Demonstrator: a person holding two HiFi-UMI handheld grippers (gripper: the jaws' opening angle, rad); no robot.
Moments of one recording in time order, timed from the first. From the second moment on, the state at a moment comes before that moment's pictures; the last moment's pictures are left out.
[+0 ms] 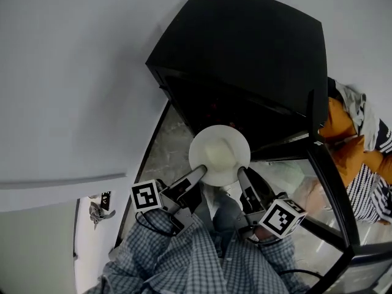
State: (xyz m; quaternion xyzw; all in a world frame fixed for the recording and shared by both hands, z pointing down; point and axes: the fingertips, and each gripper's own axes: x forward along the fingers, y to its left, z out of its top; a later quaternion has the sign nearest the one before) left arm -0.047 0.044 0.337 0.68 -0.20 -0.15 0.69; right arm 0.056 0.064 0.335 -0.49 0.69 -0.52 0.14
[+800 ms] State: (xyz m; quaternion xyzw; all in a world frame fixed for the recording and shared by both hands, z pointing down) left arm -0.048 -0.027 0.402 0.68 -0.18 -0.11 0.70; right arm 0.054 0.001 0.397 -0.56 0.63 -0.51 0.17
